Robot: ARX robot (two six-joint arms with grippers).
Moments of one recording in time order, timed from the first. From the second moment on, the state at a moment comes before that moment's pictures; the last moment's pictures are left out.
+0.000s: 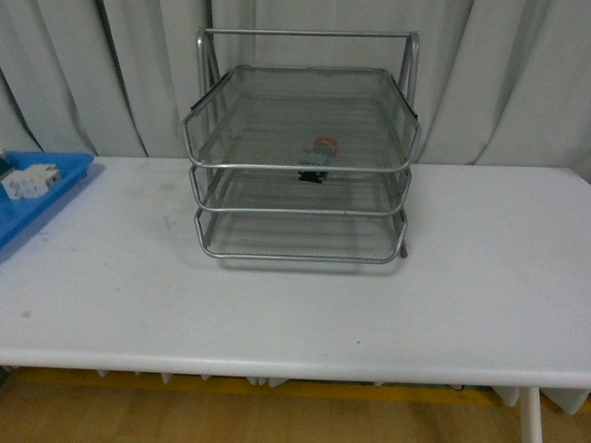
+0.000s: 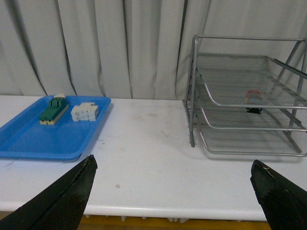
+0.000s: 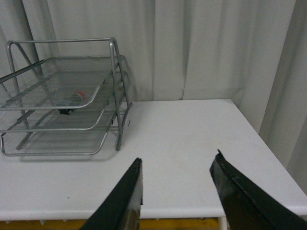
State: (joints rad) left arm 0.00 0.01 0.01 0.00 0.00 0.00; right arm 0.00 0.00 0.01 0.00 0.00 0.01
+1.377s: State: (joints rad) left arm 0.00 0.01 0.01 0.00 0.00 0.00; right arm 0.00 0.00 0.01 0.00 0.00 0.01
